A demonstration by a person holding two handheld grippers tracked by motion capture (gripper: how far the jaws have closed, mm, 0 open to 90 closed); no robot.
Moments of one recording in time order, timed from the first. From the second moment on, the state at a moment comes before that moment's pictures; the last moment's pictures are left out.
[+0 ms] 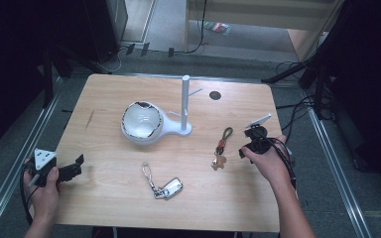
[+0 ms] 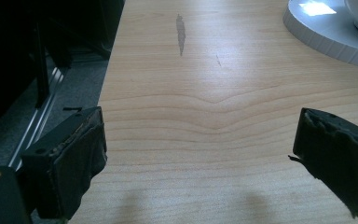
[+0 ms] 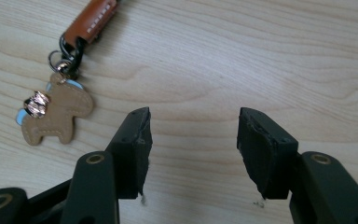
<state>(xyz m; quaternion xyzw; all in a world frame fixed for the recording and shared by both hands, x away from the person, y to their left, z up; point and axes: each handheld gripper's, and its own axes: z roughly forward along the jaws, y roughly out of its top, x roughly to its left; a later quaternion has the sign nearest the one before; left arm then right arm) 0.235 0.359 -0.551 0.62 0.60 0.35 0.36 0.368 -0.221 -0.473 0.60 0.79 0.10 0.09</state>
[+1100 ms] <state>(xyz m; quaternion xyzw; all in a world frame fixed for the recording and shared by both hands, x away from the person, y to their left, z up) 0.235 0.360 -0.551 0.62 0.60 0.35 0.37 0.408 -0.171 -0.486 0.62 0.77 0.15 0.06</state>
